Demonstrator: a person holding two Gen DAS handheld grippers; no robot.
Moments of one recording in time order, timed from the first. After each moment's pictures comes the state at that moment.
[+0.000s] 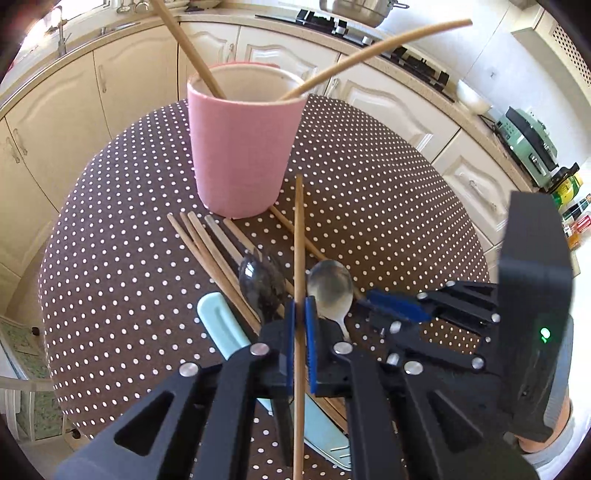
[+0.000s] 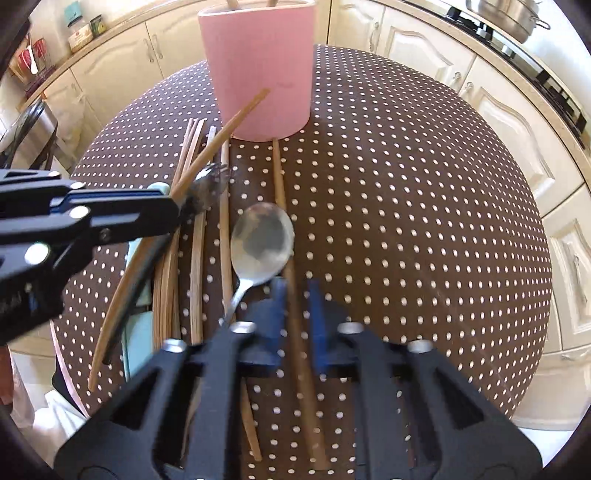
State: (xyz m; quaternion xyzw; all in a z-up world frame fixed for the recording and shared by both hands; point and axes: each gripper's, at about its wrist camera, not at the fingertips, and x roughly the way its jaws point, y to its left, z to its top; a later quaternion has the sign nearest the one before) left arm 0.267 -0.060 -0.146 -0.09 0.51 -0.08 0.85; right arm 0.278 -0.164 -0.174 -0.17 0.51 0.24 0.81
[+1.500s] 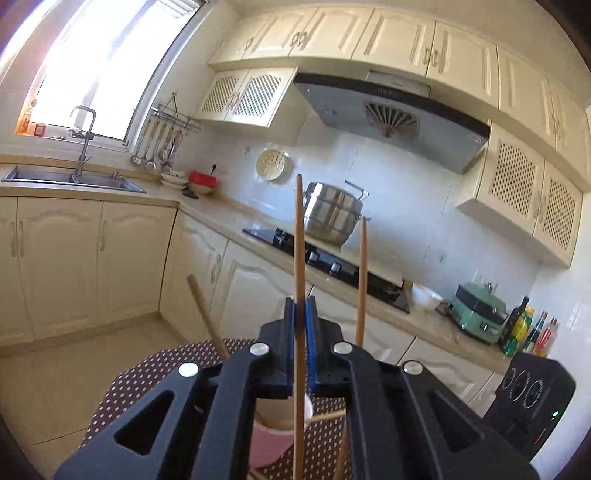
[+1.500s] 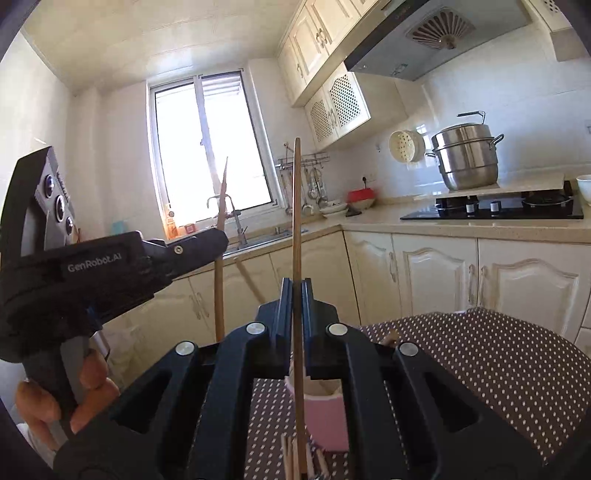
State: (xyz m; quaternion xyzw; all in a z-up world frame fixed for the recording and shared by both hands) left arm 0.266 0.024 -0.003 -0.17 0.11 -0.10 0.97; right arm 0.278 -0.162 -0.042 0.11 0.08 0.31 0.94
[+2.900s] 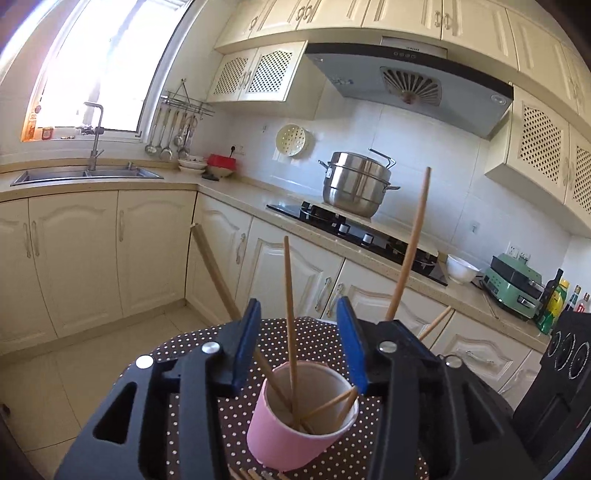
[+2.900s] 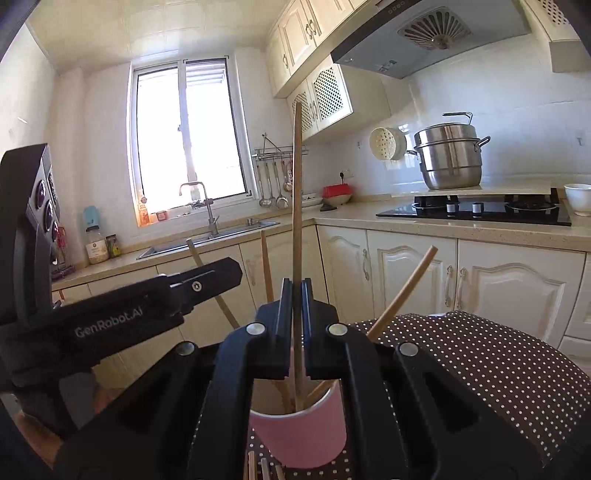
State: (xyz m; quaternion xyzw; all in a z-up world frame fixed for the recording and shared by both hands) left arm 0.308 0.014 -0.050 -0.13 0.16 -0.05 0.98; right arm 0.303 -0.150 -0.064 0.08 0.09 0.26 0.96
